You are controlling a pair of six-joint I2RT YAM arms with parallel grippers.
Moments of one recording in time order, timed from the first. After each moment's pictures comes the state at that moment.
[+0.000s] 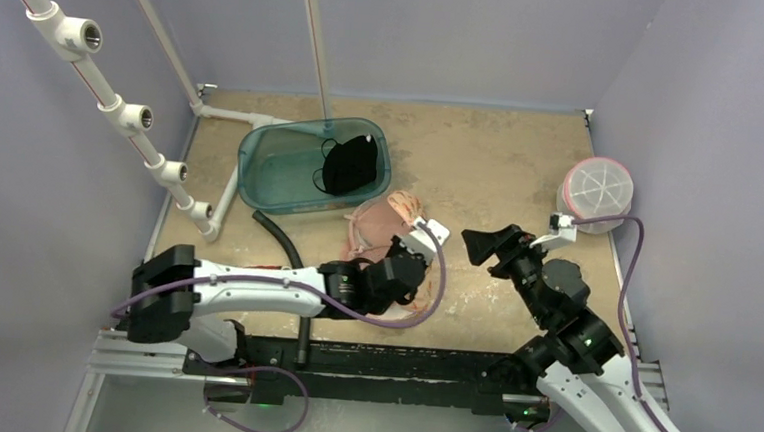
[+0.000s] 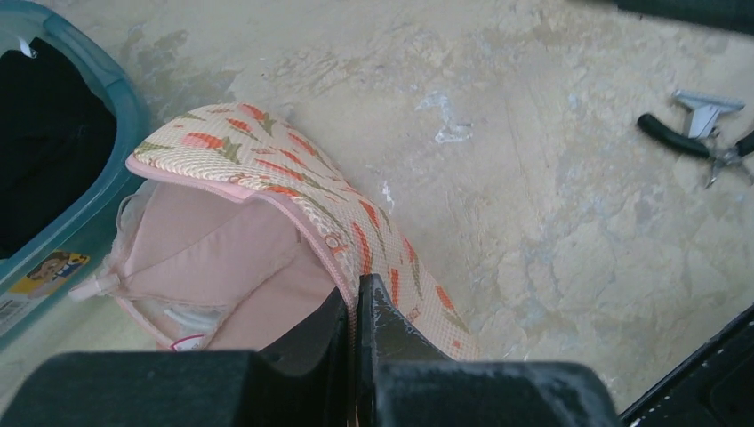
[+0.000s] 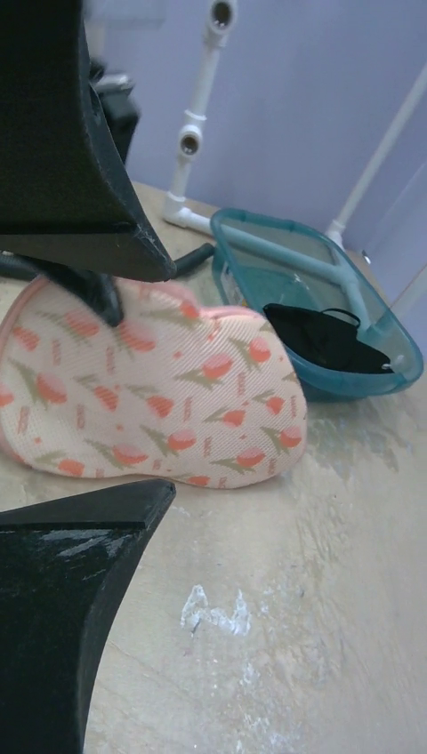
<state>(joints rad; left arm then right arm) -1.30 1.43 0.95 0.01 -0.69 -0.27 0.63 0.35 0.50 -0.32 0.24 0.74</state>
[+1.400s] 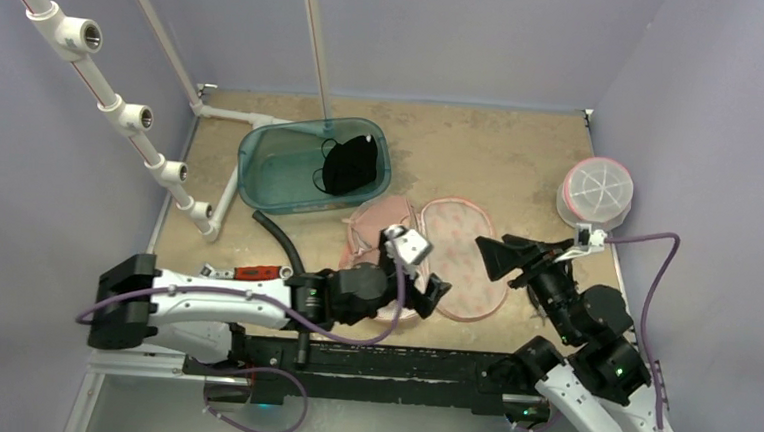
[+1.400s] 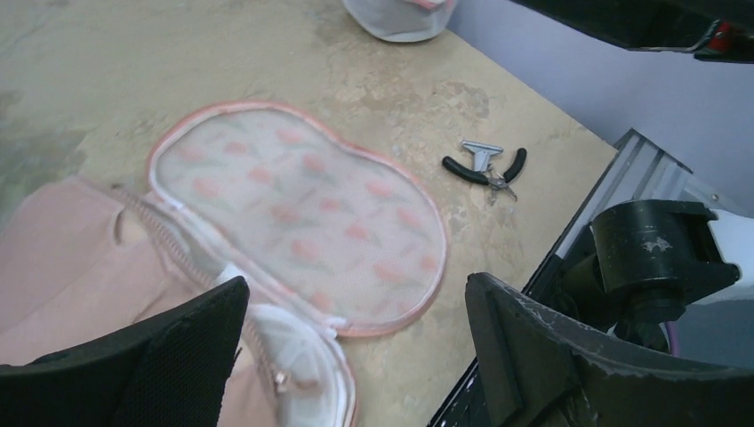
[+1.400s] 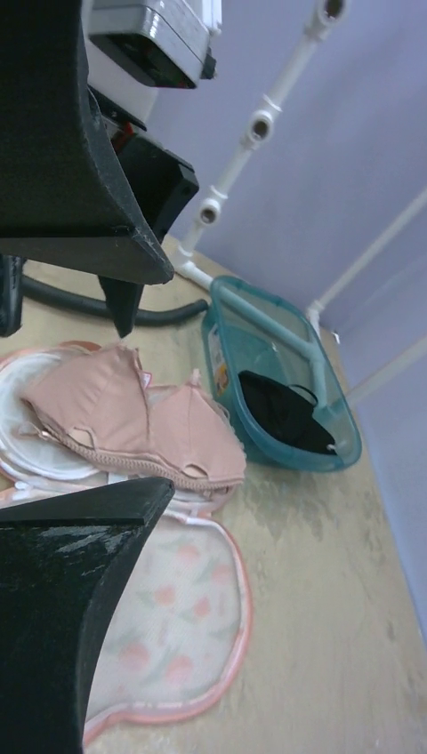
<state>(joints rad) -1.38 1.33 0.86 0.25 -0.46 -0.28 0.63 0.19 0.62 -0.41 0.17 0.62</state>
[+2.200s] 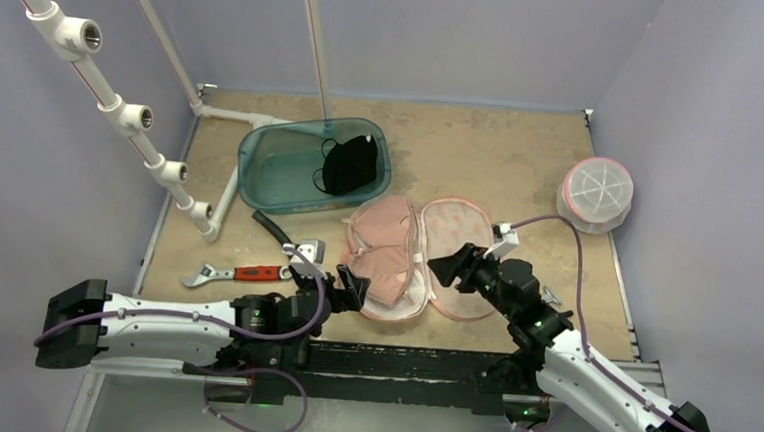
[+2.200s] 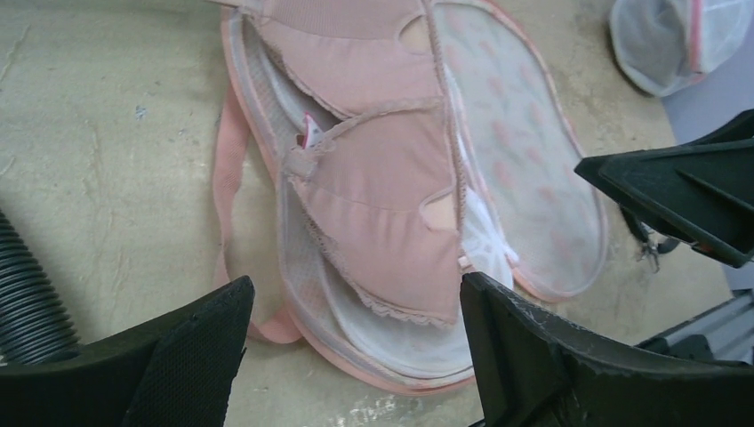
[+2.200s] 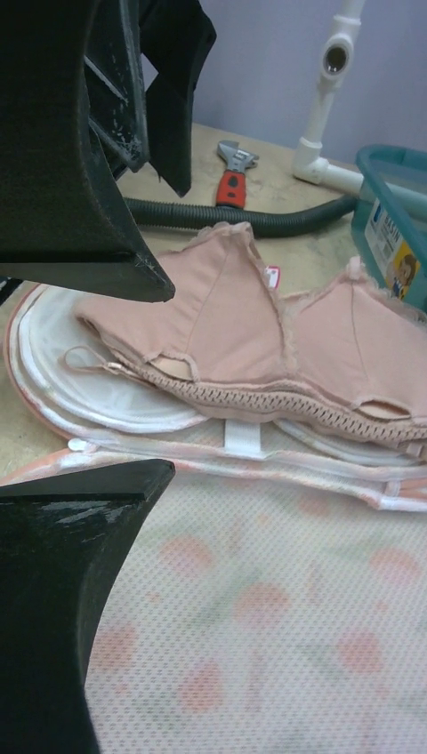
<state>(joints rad) -1.36 0.86 0.32 0.05 -0.85 -0.97 0.63 0.63 0.21 0.09 -0.02 0.75</state>
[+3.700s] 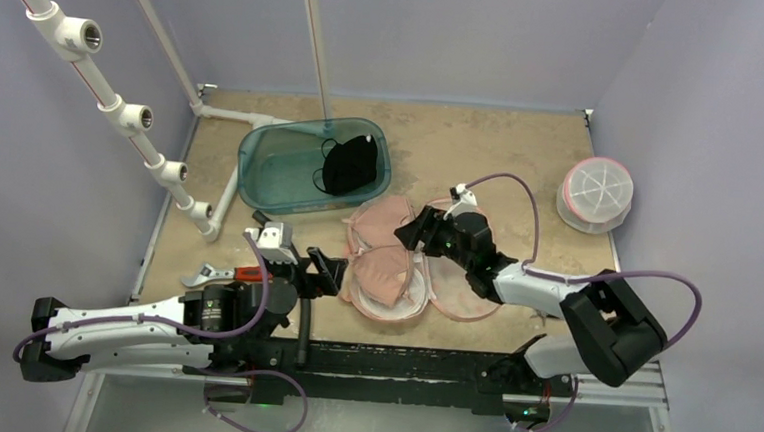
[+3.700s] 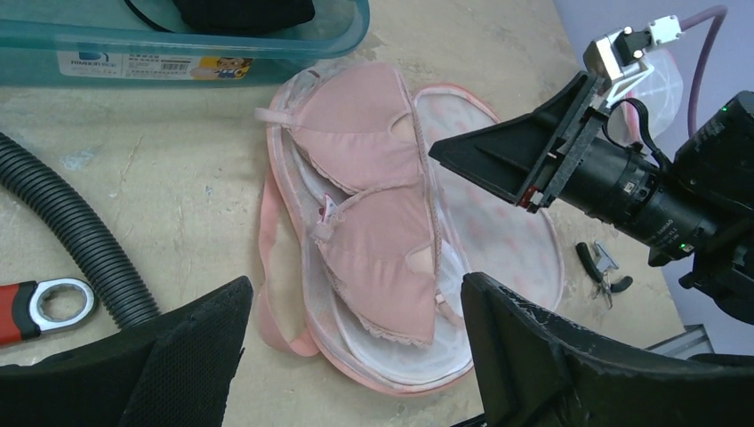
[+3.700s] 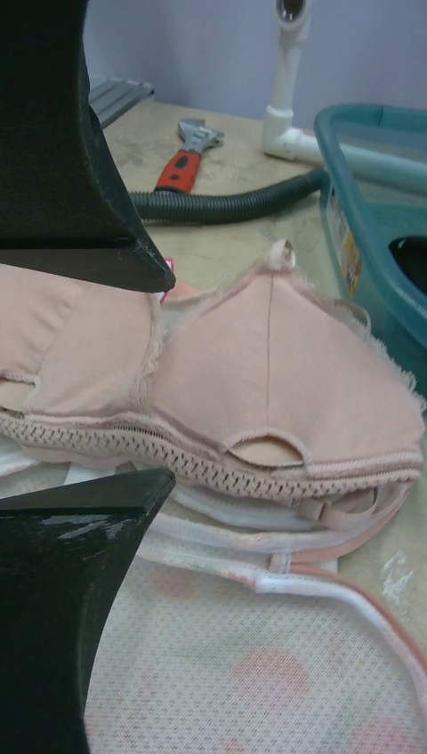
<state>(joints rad) -1.35 0.59 0.51 -0.37 -0.93 -0.91 0.63 1.37 0.47 0.51 -0.07 0.75</state>
